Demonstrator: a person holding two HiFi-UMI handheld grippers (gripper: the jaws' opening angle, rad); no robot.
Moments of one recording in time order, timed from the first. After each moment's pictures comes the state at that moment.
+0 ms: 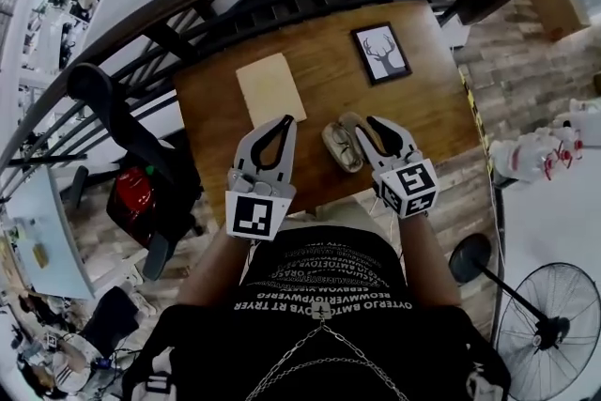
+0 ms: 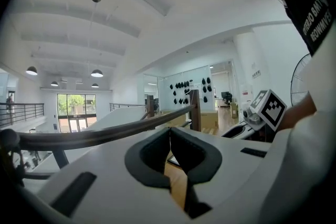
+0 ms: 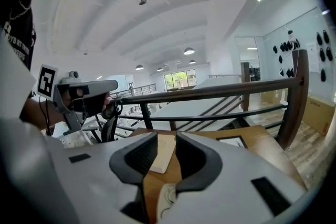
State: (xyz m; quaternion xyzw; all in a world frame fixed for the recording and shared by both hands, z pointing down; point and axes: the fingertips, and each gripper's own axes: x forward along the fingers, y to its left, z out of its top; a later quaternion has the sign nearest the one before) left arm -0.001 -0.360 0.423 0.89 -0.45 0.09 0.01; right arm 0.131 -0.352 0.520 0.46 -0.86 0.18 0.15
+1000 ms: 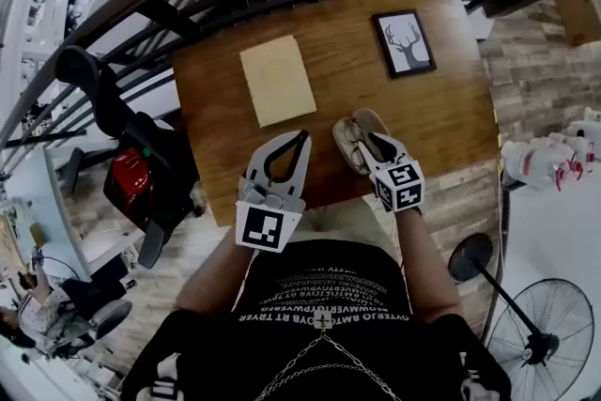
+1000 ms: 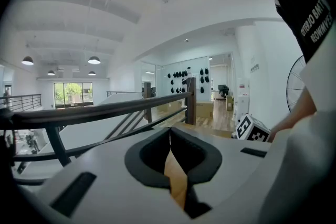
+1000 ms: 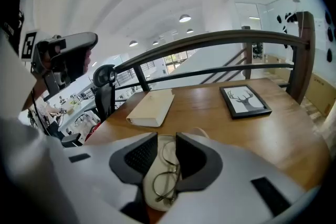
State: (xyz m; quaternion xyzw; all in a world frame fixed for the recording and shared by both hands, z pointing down) left arm 0.004 -0.350 0.502 0.89 -0.43 0.14 0.05; right arm 0.129 -0.328 0.700 0.41 -0.82 0.29 0.26
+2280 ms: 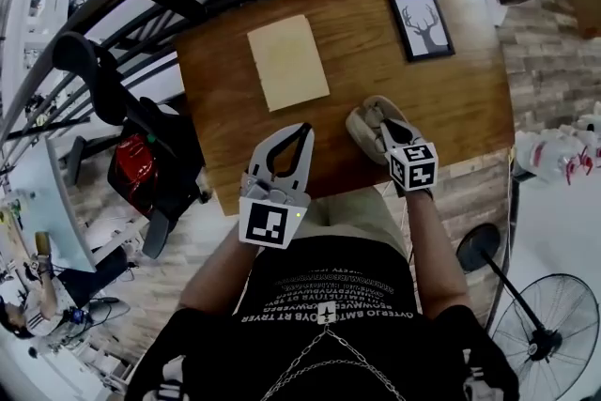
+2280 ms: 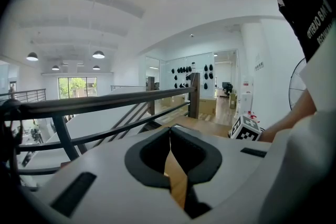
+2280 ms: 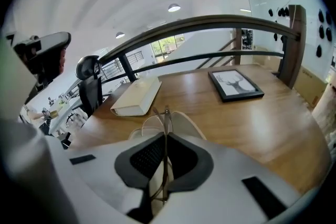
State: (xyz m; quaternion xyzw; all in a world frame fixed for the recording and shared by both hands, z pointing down) left arm -0.020 -0.341 0.531 0.88 -0.45 0.16 0.08; right arm 0.146 -0.335 0.749 0.44 -0.78 0.33 0.29
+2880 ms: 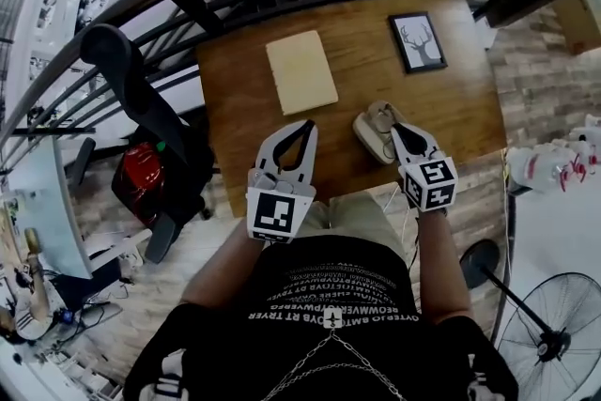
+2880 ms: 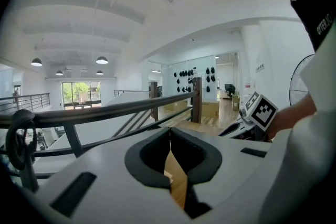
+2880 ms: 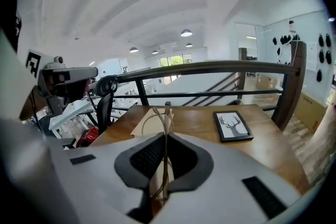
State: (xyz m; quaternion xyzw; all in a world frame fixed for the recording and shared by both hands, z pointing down) left arm -0.045 -0.318 0.491 0.87 -0.46 0.15 0.07; right arm 0.128 -0.321 0.610 0.46 -0.83 0.22 0.24
